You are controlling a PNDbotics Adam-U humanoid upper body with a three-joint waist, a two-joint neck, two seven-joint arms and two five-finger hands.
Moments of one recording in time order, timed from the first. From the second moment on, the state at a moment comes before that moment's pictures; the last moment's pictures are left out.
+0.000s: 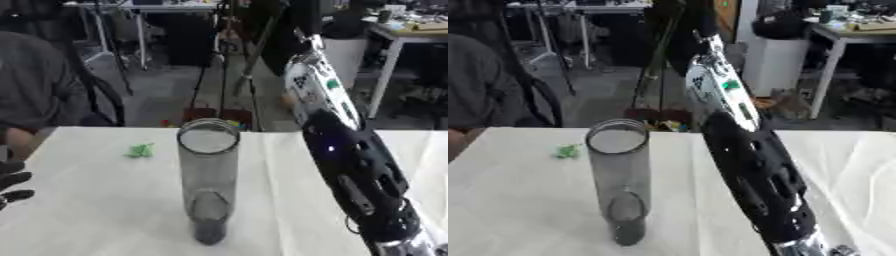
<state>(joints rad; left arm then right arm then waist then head) -0.28 0.34 -0.09 -1.76 0.23 -0.11 -0.14 -0.96 -0.32 0.08 -1.50 -0.83 0.04 -0.09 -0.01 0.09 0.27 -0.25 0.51</state>
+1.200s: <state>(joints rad) -0.28 0.34 -0.09 -1.76 0.23 -0.12 -0.14 -0.93 -0.32 0.16 -1.45 -0.72 0.01 -0.02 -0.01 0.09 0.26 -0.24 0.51</state>
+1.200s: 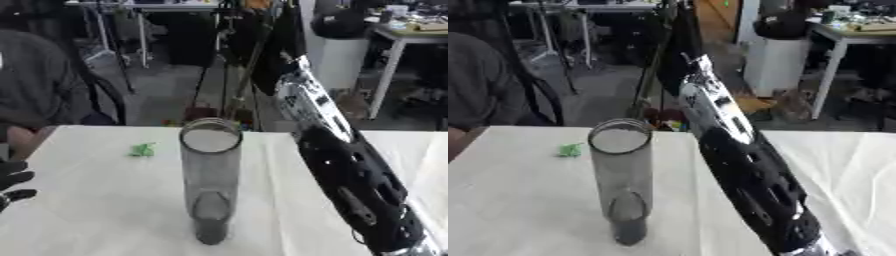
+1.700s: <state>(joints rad) -0.28 0.34 -0.09 -1.75 0.23 -0.12 -0.14 -0.91 -0.32 0.19 -1.45 -0.68 -0.01 0.01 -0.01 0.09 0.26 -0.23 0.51</state>
